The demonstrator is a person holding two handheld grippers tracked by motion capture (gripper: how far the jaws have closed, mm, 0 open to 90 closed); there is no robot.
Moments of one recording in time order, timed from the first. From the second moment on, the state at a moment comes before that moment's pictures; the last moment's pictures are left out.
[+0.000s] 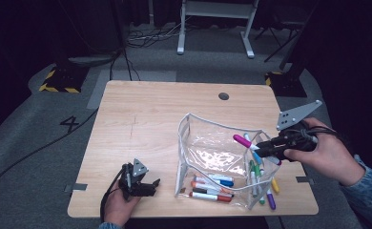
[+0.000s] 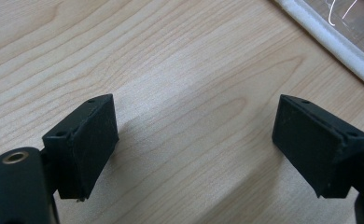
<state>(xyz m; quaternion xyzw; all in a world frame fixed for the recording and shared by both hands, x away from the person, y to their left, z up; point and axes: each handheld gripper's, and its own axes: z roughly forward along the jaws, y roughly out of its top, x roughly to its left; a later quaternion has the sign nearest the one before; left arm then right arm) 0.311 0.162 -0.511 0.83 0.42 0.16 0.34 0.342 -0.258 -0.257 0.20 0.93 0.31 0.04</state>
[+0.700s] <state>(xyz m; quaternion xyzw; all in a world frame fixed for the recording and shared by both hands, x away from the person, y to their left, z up) 0.311 0.162 -0.510 0.83 0.42 0.16 0.34 0.335 -0.183 -0.292 0.12 0.96 0.25 -0.02</state>
